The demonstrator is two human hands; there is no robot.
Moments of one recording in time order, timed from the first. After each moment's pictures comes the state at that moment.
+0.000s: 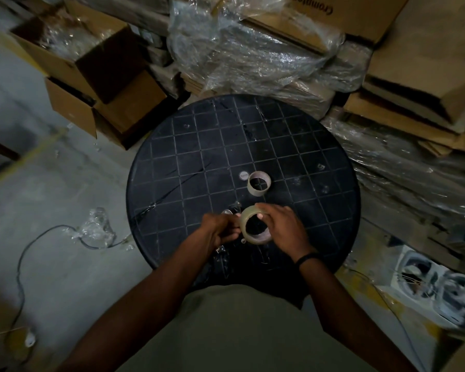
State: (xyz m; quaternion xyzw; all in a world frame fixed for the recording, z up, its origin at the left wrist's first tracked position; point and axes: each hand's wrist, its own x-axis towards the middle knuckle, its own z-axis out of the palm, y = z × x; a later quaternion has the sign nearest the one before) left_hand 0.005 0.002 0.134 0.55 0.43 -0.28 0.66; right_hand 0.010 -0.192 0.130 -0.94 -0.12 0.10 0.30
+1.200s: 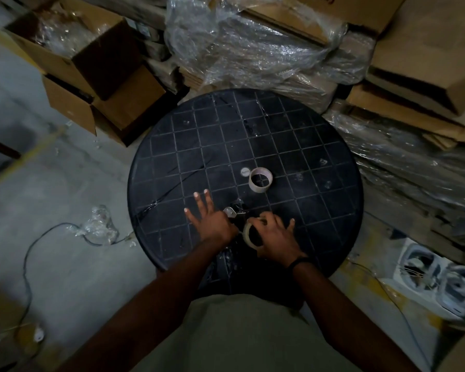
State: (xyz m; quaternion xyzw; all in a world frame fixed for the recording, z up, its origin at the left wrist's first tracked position) left_hand -0.001 0.006 0.099 0.96 0.13 -0.23 0.12; right_hand -0.009 -0.175 0.105 -0.95 -0.17 0.27 0.07
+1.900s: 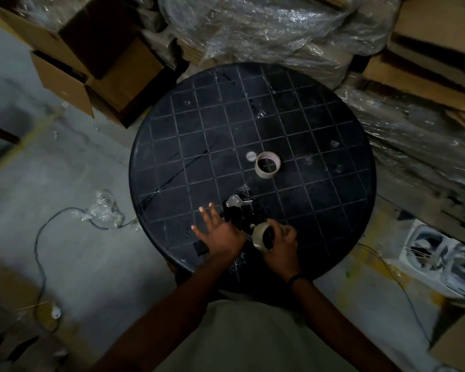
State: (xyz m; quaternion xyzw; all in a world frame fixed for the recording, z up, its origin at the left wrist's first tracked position) left_hand -0.044 -0.006 0.068 0.93 0.20 -0.25 0.16; right_hand -0.070 -0.167 0.052 -0.91 0.11 0.23 0.32
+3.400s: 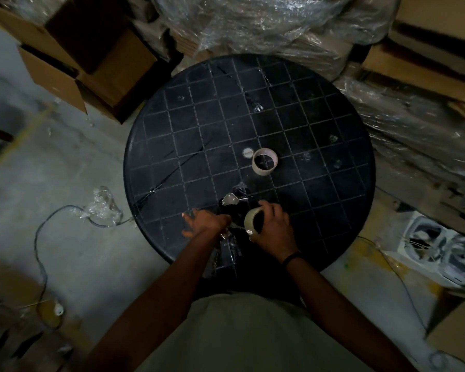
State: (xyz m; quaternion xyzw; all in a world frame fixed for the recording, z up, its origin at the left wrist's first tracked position) left_hand 0.003 0.030 0.065 0.81 0.40 -0.36 0.25; right_hand -0.015 -0.154 0.081 -0.94 0.02 0.25 0.24
